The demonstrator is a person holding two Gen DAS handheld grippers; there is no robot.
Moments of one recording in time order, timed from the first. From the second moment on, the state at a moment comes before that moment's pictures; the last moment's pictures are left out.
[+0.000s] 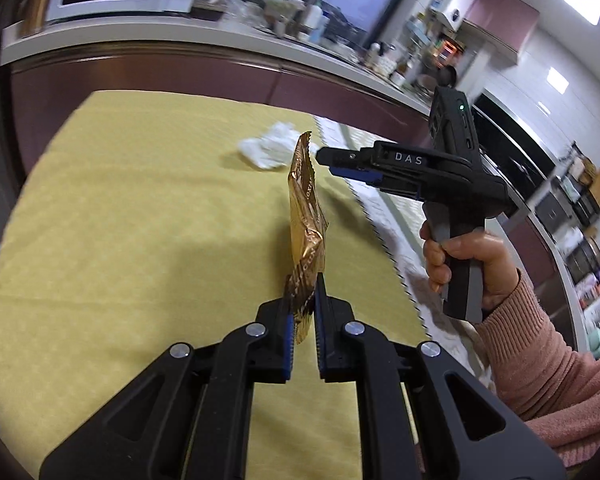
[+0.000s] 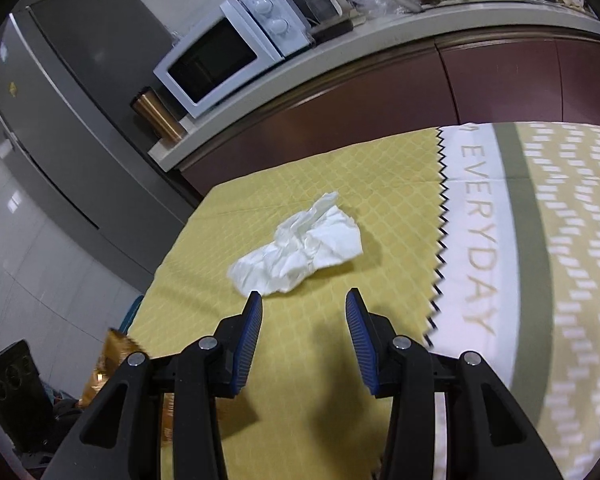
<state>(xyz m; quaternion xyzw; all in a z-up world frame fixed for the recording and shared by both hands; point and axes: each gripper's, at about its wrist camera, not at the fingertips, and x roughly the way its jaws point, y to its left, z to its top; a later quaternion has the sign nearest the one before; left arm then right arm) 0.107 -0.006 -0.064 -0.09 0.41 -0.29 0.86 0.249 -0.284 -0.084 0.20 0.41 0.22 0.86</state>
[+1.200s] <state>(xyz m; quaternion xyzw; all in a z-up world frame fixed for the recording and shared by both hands) 0.104 0.041 -0.058 -0.10 0.39 -0.21 0.89 0.261 -0.264 -0.083 0.21 0.39 0.22 0.87</state>
